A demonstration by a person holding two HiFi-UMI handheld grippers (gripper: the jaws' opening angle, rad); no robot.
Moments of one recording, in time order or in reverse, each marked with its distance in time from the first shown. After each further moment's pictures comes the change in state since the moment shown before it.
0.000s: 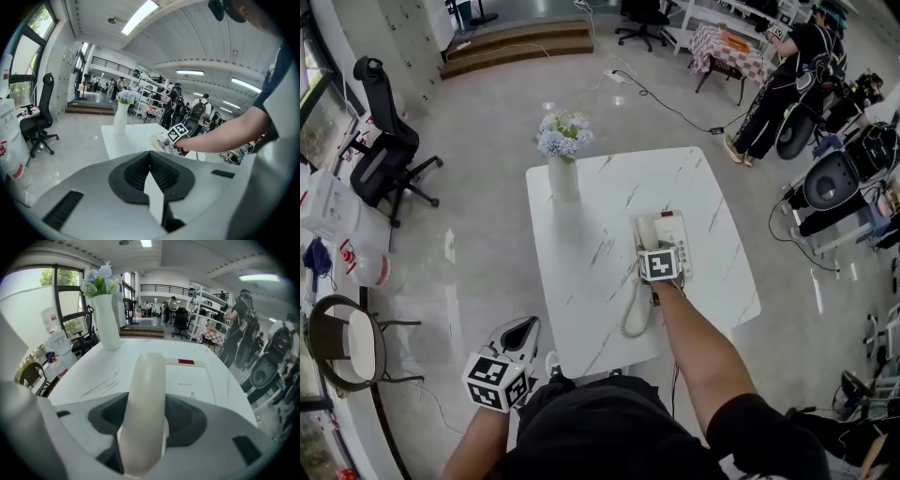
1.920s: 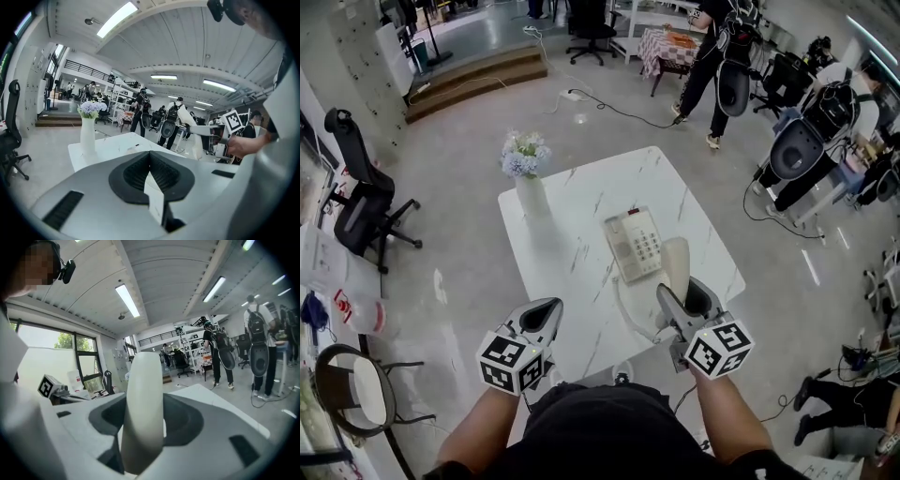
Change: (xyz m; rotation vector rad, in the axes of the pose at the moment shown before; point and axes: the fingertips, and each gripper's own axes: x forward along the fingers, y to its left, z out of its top) left arm 0.035 -0.080 0.056 0.176 -0.063 -0.275; right arm -0.335 0.025 0.004 0.250 -0.660 0.207
